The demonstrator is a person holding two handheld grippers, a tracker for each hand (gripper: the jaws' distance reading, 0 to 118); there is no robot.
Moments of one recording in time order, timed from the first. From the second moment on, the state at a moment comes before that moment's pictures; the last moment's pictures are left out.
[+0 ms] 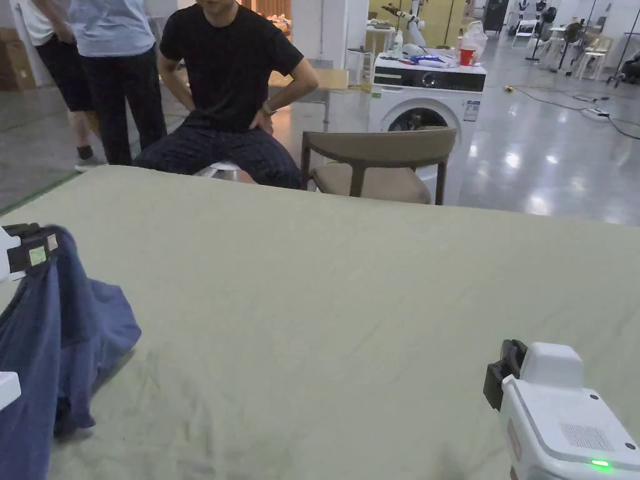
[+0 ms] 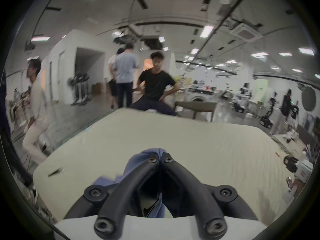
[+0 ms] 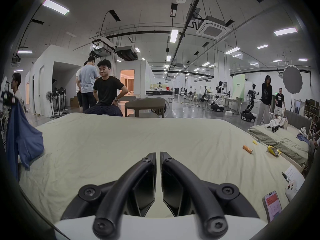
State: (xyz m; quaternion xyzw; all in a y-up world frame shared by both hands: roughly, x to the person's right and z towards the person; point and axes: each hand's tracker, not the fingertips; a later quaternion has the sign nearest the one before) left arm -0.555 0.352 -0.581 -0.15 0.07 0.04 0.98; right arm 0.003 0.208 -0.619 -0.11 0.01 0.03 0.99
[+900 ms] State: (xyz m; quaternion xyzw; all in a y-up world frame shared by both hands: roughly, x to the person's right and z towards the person) left arm -0.175 0.258 -0.673 -0.26 -0.27 0.02 0.93; right arm 0.103 0.212 -0.572 -0.11 -0.08 0.01 0.99
